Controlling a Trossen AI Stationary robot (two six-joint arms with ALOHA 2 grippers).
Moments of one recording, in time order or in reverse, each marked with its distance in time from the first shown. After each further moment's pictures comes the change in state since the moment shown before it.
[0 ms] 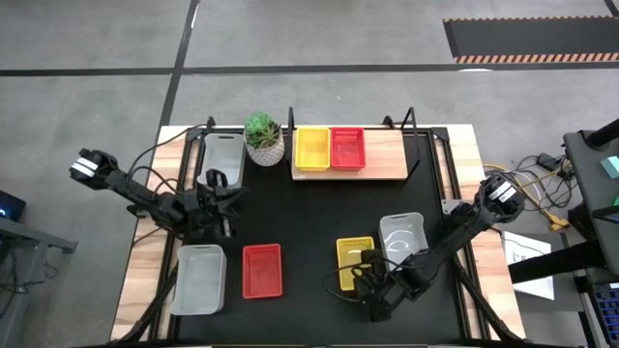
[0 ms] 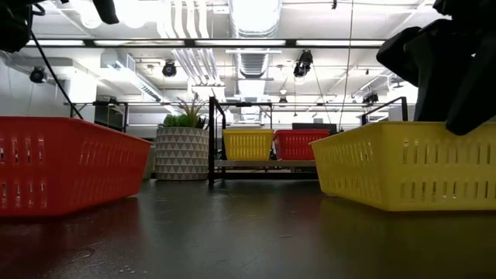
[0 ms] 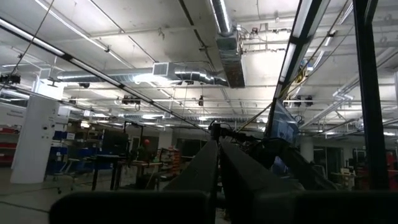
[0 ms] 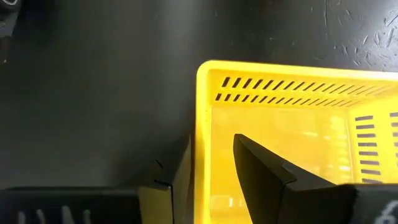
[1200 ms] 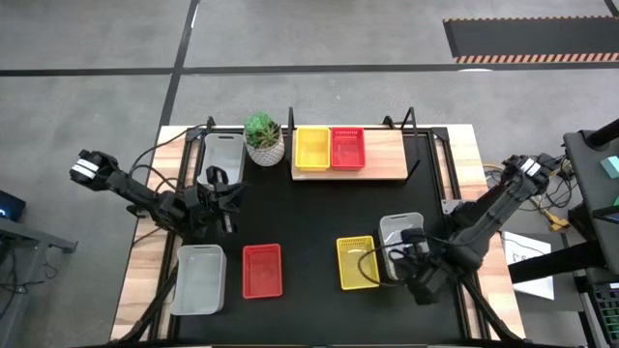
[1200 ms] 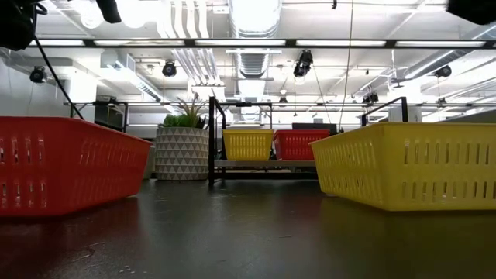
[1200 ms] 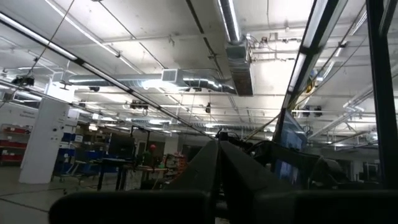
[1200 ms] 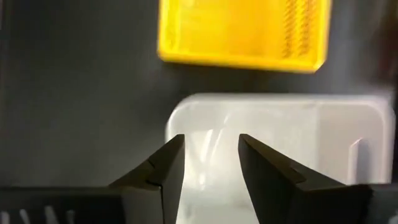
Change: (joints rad) left arm 0.032 0.017 0.025 0.036 -0.006 -0.011; right arm 0.109 -0.342 0.053 -0.662 -0.127 0.135
